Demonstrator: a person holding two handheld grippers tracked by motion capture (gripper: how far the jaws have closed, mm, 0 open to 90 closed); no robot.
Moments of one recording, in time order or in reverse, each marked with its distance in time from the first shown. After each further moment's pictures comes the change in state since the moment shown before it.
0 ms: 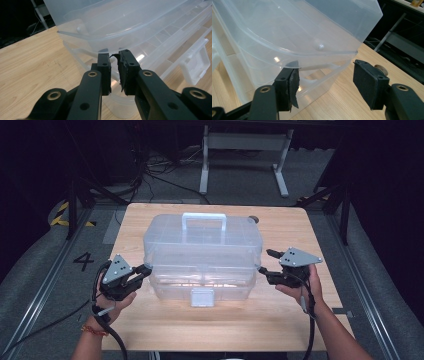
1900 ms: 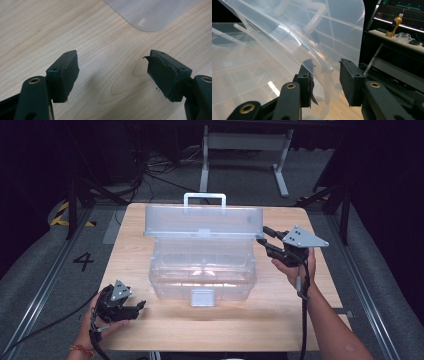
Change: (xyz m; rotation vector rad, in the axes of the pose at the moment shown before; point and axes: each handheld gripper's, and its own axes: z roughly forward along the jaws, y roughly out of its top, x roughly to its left) left arm 0.010 -0.098 0.019 0.359 0.055 -0.001; right arm -0.025 0.040 0.011 -0.232 -0.085 0.047
